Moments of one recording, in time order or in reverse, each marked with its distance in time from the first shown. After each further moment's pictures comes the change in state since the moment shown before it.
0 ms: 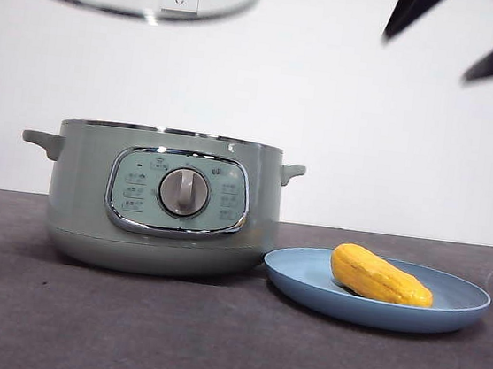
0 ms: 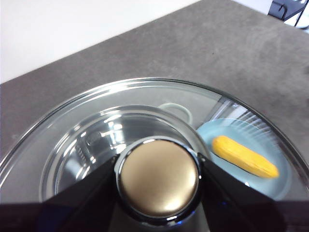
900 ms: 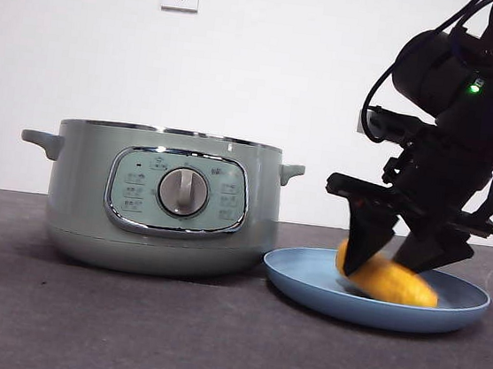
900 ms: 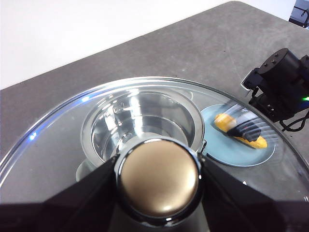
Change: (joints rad) left arm 0.001 -0.392 -0.001 -0.348 -0.106 -0.015; right arm 0.000 0.686 0.000 0.180 -0.019 -0.004
